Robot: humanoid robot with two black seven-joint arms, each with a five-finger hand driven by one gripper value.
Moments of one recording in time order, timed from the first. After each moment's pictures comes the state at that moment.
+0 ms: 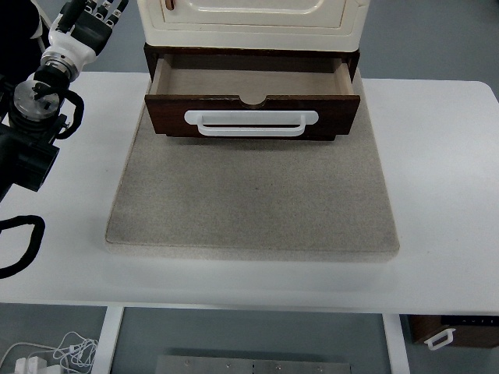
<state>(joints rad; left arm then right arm) -1.01 0.23 -1.12 -0.41 -0.15 -0.29 -0.04 0.00 0.00 -0.01 0.18 -0.04 0.08 0.03</state>
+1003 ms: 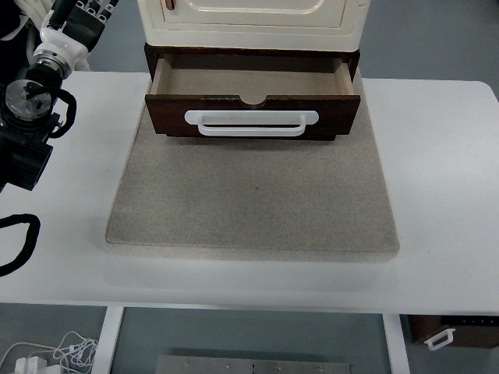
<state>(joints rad) -1.01 0.25 -1.13 -0.40 -0.15 -0.33 -0.03 0.00 0.00 -0.01 0.18 -0.04 0.08 0.03</state>
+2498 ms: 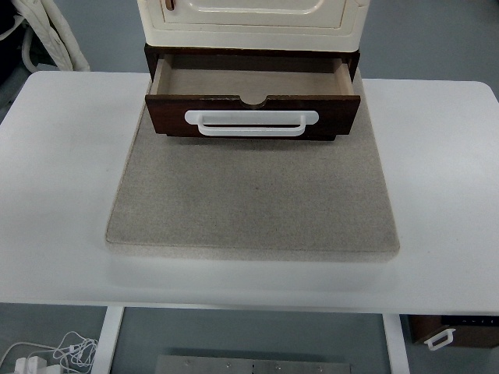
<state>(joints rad) -1.17 0.66 -0.95 -1.13 0.03 -0.33 -0.10 0.00 0.00 -0.01 0.18 -0.04 0.08 0.03</state>
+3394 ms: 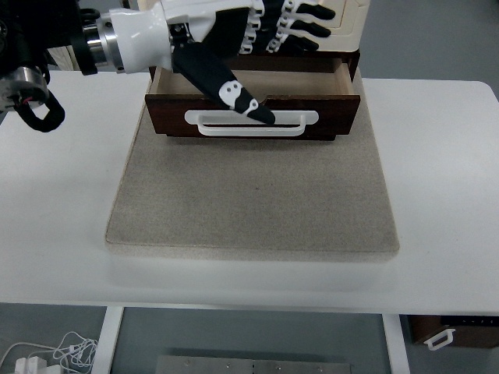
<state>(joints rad) -1.36 0.77 -0.30 -1.63 0.44 -0.32 -0.10 0.00 0.00 -0.01 0.18 -0.04 0.08 0.03</state>
